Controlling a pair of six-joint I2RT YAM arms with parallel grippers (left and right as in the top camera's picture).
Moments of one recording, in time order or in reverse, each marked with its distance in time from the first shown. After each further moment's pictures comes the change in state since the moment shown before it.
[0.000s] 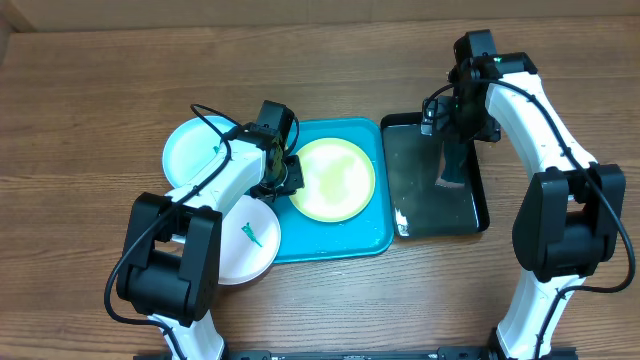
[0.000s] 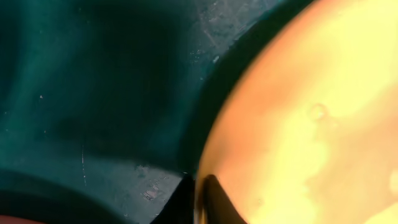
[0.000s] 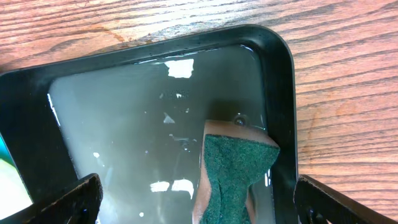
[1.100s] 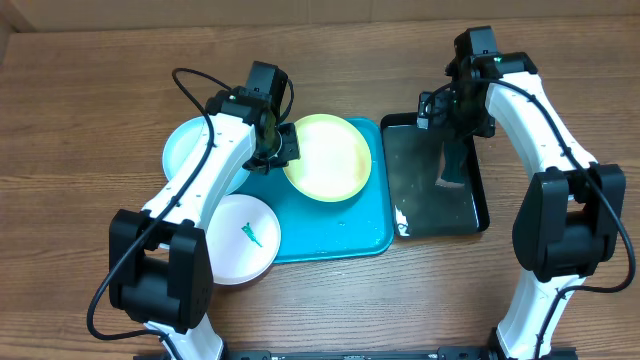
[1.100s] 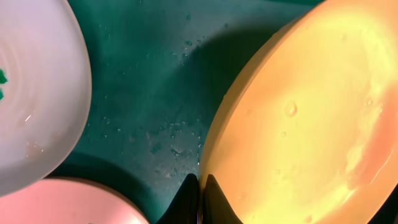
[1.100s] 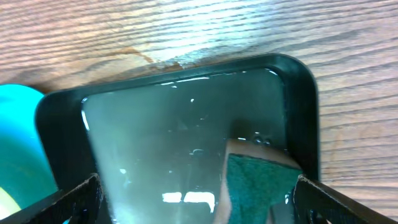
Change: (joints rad) left arm 0.020 -0.040 0.274 -0.249 -0.013 0.050; right arm -0.003 0.000 0.003 0.061 -0.073 0.021
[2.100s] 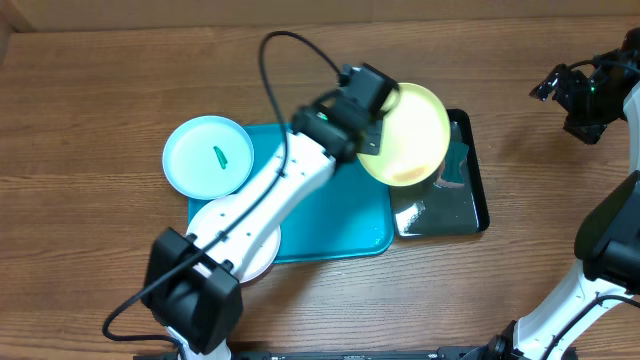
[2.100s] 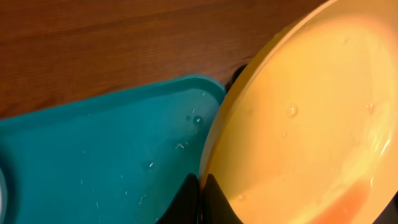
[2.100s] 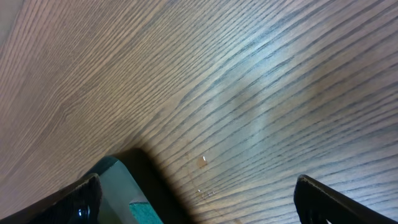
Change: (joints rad) left arm -0.397 0.000 0.168 0.194 -0.316 0.014; right arm -0.500 0.000 0.098 -0.017 -0.238 0.062
